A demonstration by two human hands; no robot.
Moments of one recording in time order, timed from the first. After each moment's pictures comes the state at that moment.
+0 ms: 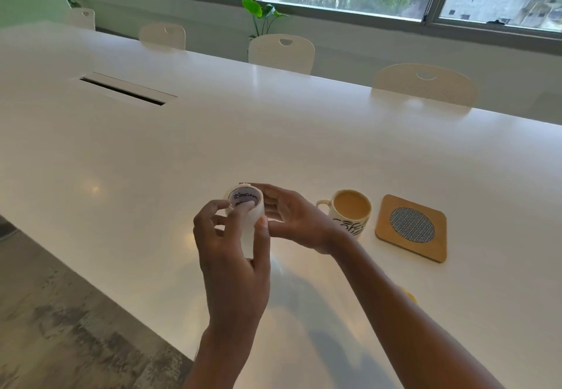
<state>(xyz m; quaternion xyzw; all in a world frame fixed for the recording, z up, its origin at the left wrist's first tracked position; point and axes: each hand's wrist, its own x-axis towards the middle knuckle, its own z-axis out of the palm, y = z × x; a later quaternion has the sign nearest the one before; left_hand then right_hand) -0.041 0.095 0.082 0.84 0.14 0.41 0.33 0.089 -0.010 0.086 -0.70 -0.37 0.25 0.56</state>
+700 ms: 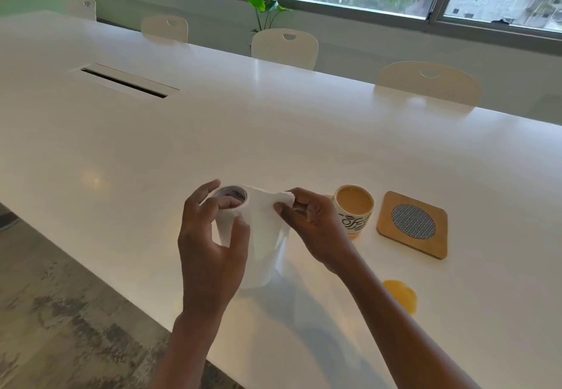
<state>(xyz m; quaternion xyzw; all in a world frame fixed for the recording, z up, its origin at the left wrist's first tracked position) -0.050 0.134 0.089 0.81 0.11 0.38 0.44 0.062 -0.023 0.062 -0.70 -0.25 0.07 0.67</state>
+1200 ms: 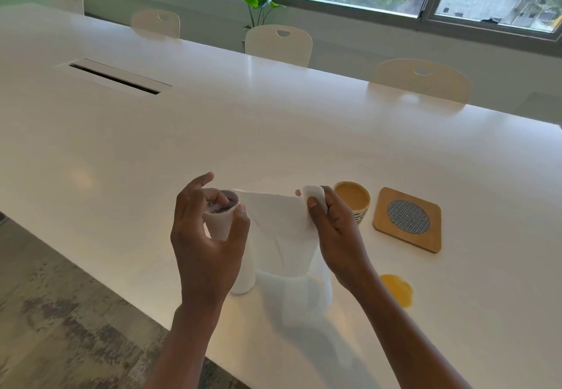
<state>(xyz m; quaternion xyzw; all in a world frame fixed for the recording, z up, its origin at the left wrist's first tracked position) -0.044 0.142 0.084 0.79 0.10 0.42 0.43 0.037 -0.044 0.064 -0.70 -0.17 0.01 0.69</state>
